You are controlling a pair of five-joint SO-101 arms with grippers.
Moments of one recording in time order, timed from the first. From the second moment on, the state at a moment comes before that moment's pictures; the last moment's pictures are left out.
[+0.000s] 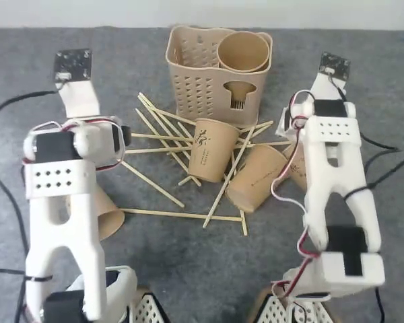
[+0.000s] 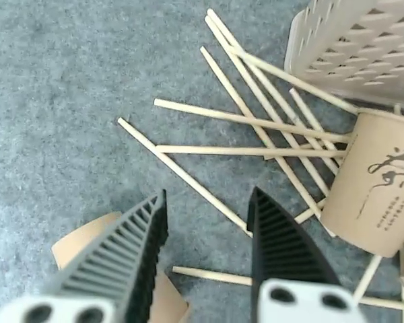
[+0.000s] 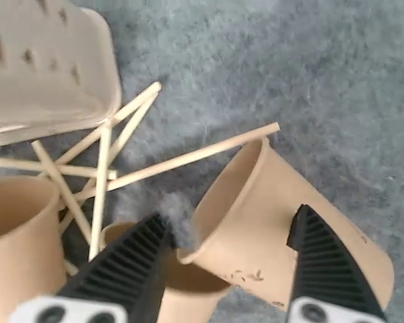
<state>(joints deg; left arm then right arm) -12.3 -25.9 21.1 78.7 5.1 -2.2 3.4 7.3 67.8 -18.6</state>
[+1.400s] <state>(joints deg) -12.7 -26.2 25.9 75.6 5.1 -1.1 34.8 -44.7 100.3 -16.5</state>
